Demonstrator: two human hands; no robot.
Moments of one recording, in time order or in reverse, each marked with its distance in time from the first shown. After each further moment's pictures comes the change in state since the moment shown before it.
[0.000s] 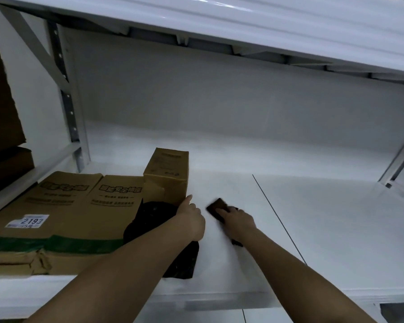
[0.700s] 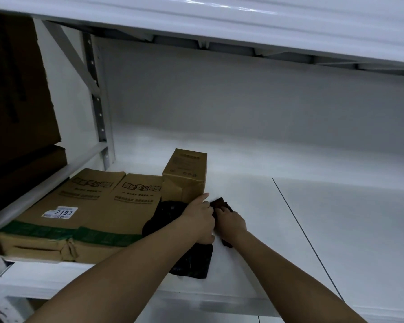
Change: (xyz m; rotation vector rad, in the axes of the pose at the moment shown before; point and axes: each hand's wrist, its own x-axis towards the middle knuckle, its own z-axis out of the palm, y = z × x) left_hand -0.032 -0.013 0.000 0.016 0.115 0.014; right_hand 0.028 -0.058 0.011 0.145 0.076 -0.061
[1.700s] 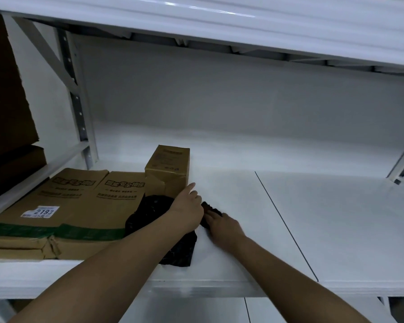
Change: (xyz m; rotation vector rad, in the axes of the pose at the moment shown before) left_hand 0.011 0.010 -0.002 0.091 0.088 -0.067; right_hand -0.055 0.023 0.006 -0.062 0.174 -0.207
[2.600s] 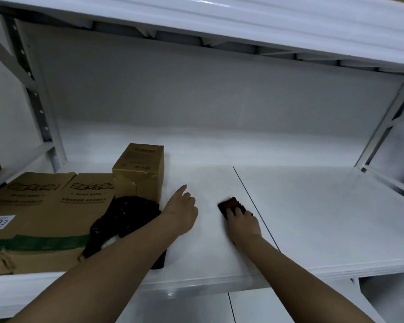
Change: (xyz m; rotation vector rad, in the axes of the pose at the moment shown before) left_hand 0.031 0.034 -0.009 -0.048 0.100 0.051; right_hand -0.046 0.078 -0.016 -0.224 -0.045 0.341
